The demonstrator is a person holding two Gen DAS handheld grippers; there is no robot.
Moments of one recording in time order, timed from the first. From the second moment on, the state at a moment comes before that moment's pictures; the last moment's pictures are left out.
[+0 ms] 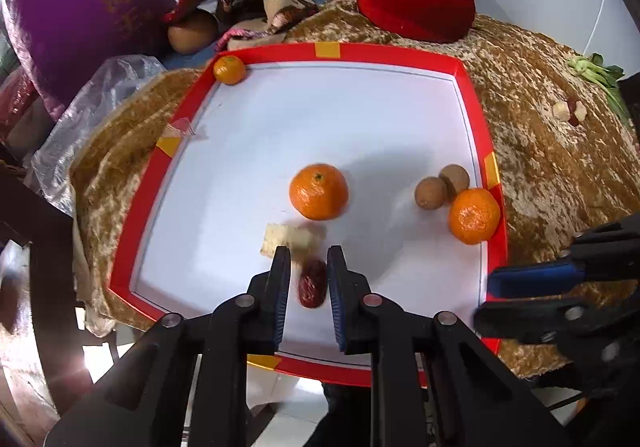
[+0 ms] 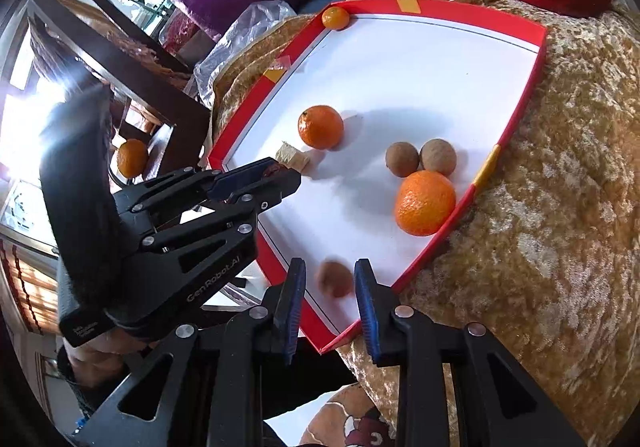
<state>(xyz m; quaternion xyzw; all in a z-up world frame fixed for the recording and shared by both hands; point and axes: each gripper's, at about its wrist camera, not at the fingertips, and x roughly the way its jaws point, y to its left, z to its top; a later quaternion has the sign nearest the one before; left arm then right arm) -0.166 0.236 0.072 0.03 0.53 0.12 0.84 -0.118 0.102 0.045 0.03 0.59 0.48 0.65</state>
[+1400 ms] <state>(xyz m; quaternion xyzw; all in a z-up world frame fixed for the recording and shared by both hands) 0.002 -0.011 0.047 0.21 0.44 -0.22 0.84 0.084 -0.168 0.002 0.29 0.60 0.19 0.72</state>
